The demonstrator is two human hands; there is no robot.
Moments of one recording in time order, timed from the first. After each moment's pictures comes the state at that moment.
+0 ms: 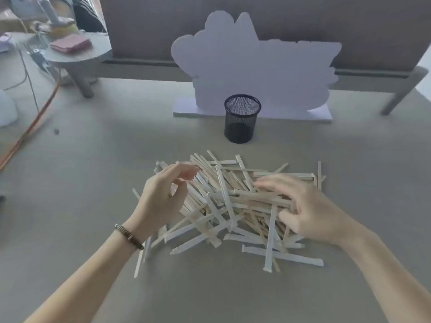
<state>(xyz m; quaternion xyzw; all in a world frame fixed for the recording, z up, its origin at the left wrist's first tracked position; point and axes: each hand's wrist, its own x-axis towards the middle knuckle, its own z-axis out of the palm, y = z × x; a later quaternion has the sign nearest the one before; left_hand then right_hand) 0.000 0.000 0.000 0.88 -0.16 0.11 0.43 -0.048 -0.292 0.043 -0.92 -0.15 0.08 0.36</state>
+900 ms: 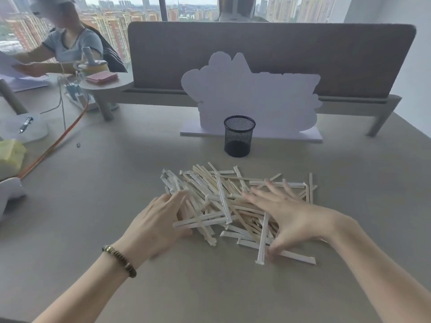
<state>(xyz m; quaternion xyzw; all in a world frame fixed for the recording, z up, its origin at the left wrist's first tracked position) -0.054 0.005 0.004 0.98 -0.09 -0.05 0.15 -0.041 -0.297 0.017 -0.95 -0.23 0.20 0.05</state>
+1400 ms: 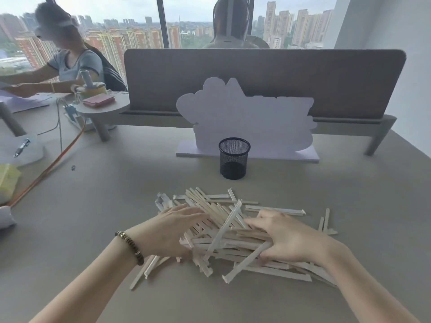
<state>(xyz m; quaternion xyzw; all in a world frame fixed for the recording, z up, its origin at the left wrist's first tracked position) 0.008 -0.015 0.019 0.94 -0.32 -0.14 0.04 -0.016 -0.302 0.016 -0.96 -0.19 0.17 0.14</state>
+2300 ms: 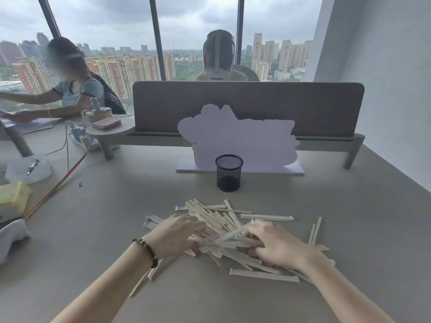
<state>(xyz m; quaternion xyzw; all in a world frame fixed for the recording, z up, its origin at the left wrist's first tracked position) 0.012 -0.011 0.008 0.93 -0.35 -0.02 0.07 -0.039 -0.293 0.010 -0.96 -0.17 0.08 0.18</state>
